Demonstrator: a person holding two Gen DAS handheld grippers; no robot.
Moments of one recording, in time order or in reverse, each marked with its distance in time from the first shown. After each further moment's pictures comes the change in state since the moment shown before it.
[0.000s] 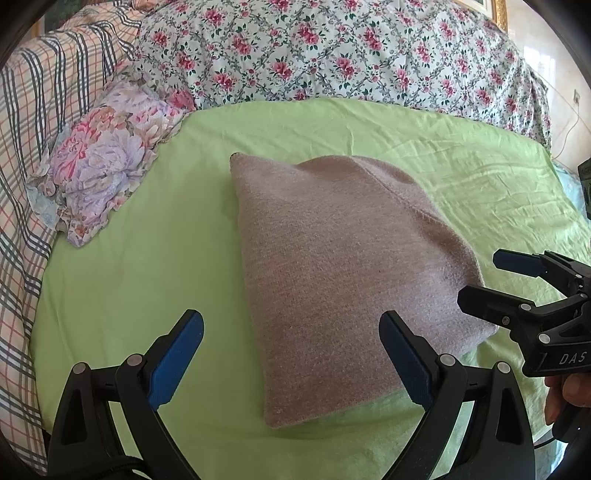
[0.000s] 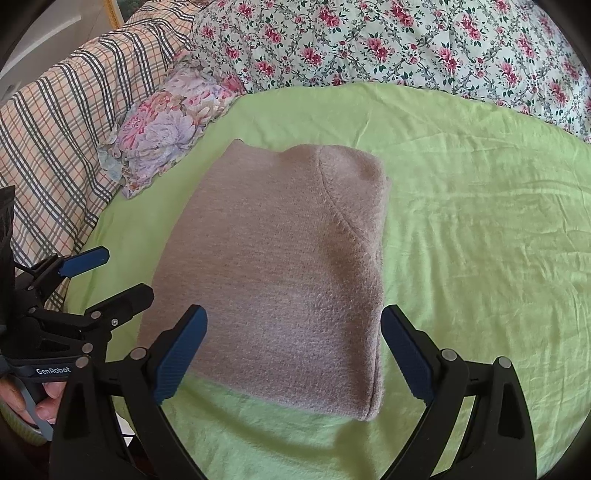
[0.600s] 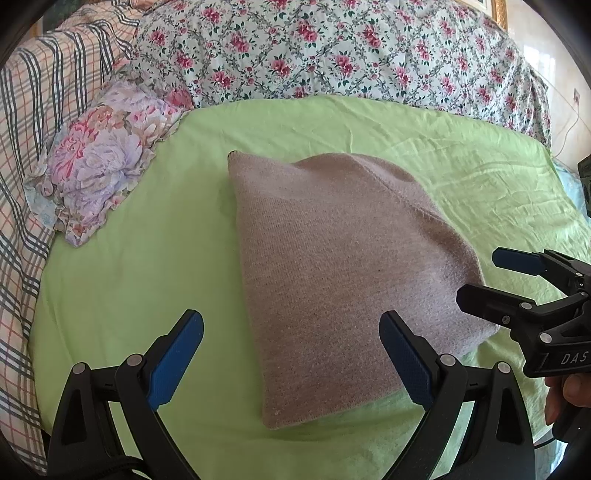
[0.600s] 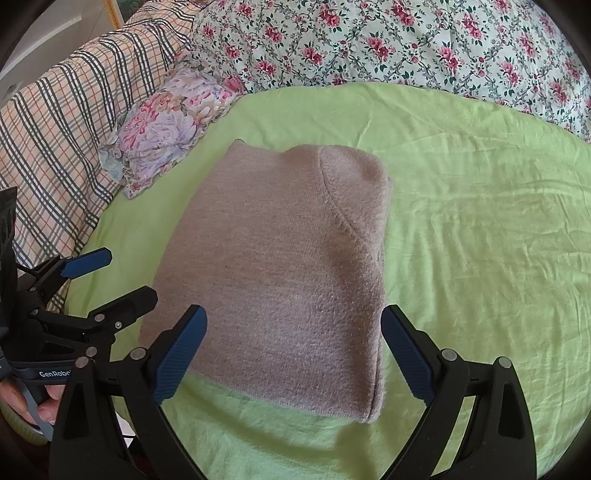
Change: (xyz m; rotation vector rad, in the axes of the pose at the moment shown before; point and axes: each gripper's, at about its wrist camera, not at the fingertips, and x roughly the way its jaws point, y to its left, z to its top) left arm 0.003 -0.001 0.002 0.004 0.009 -0.005; right arm 0.000 0.003 0.000 0.003 -0.001 0.000
